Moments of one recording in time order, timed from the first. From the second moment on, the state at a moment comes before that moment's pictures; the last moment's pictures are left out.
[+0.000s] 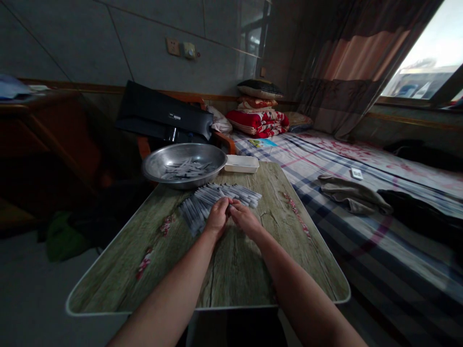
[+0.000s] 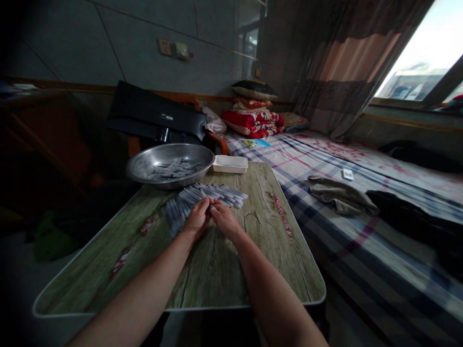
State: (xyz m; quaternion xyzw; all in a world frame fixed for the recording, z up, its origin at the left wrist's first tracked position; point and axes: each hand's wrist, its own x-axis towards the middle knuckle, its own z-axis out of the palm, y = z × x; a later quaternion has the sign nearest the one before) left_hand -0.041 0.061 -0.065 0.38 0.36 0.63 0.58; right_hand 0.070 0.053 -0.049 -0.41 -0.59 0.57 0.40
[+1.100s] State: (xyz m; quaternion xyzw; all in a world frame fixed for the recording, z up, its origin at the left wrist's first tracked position) left_hand -0.054 0.062 -0.055 0.35 0.39 0.68 0.51; right_hand 0.069 0.047 -0.049 -0.41 -0.53 0.60 0.44
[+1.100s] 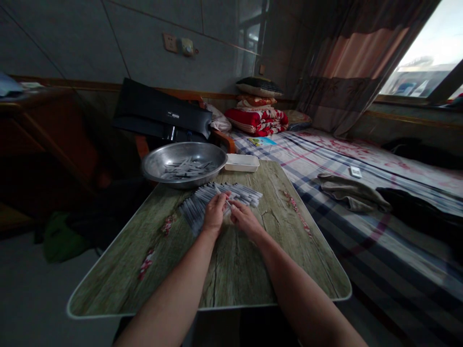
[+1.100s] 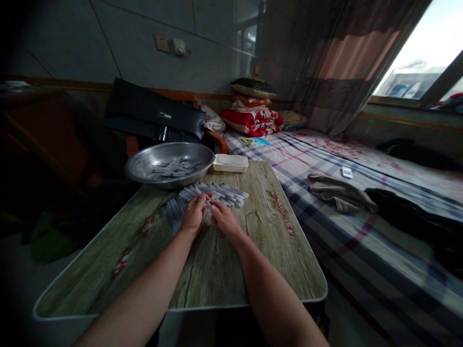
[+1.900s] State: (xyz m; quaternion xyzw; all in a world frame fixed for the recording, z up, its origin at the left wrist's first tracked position) left_hand -0.071 0.050 -0.045 0.30 0.24 0.42 0.82; right_hand 0.092 0.057 -0.046 -0.42 -0.43 0.67 0.43
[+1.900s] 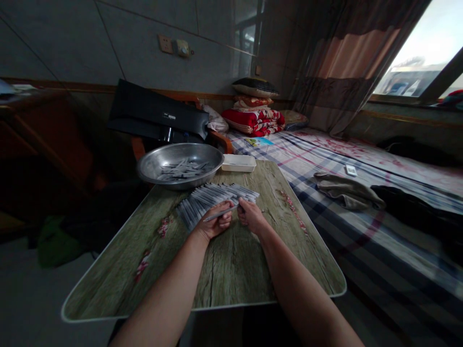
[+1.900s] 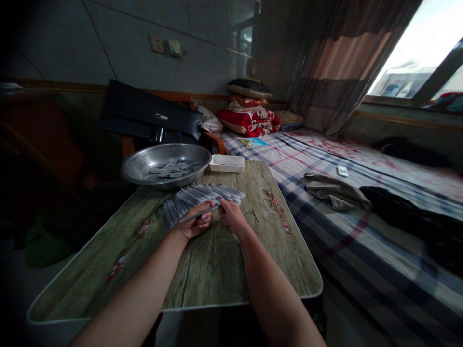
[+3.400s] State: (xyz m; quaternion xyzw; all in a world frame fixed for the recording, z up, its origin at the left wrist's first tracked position) left_hand -0.055 0.055 -0.055 0.30 0.35 0.62 0.63; right_hand 0.084 0.053 -0.042 -0.41 -0.39 0.66 0.49
